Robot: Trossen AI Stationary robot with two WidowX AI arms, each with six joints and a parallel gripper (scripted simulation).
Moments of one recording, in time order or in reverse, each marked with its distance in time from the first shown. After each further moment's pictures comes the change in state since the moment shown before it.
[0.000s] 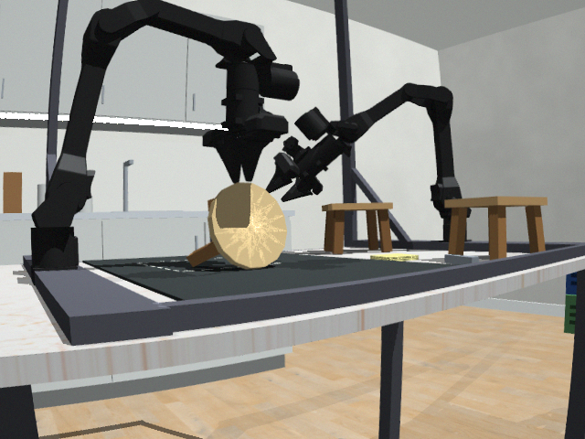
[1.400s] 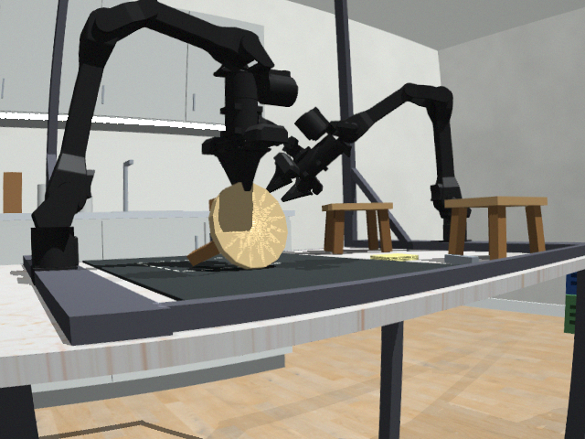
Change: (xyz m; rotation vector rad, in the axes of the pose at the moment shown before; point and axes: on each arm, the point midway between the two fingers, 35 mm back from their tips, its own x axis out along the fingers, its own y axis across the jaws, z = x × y) left arm 0.000 0.000 0.000 0.000 0.000 0.000; right arm 0.015 0.003 0.002 -0.008 -0.030 0.012
